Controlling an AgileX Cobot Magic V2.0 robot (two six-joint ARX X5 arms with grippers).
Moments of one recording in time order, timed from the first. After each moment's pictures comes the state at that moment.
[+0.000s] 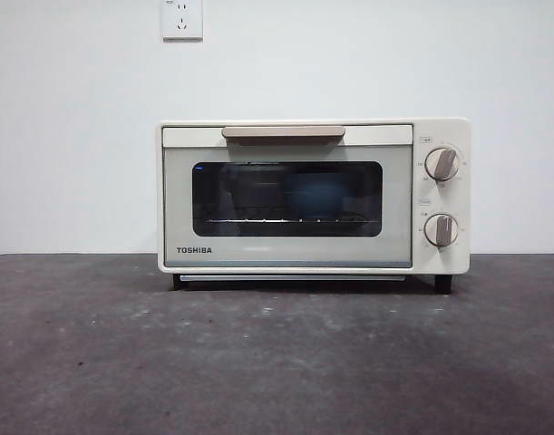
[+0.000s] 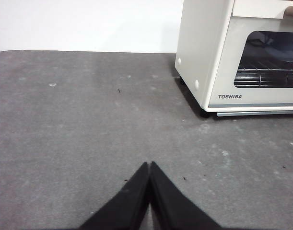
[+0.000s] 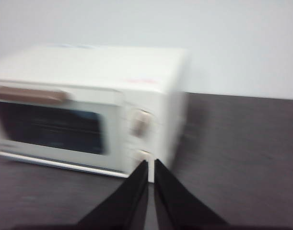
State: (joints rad) left arm 0.08 0.00 0.03 -0.17 0.25 -0.01; right arm 0.12 0.40 0.41 -0.10 -0.09 0.06
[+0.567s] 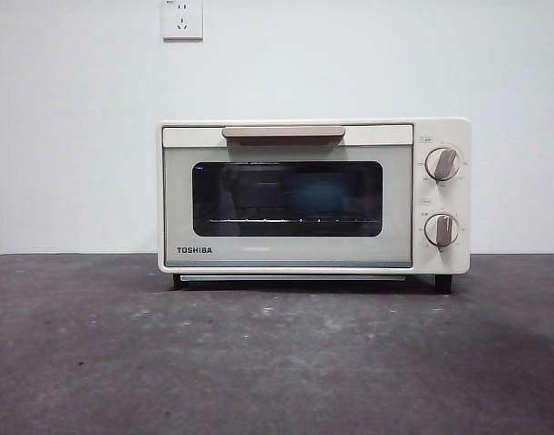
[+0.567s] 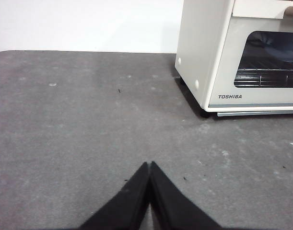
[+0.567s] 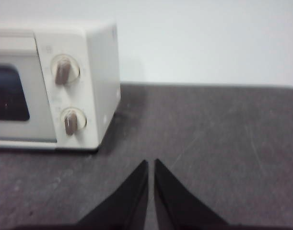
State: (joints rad) left arm 0.08 0.00 0.03 -0.17 0.25 -0.01; right arm 0.00 0.01 0.02 -0.03 -0.03 0.02
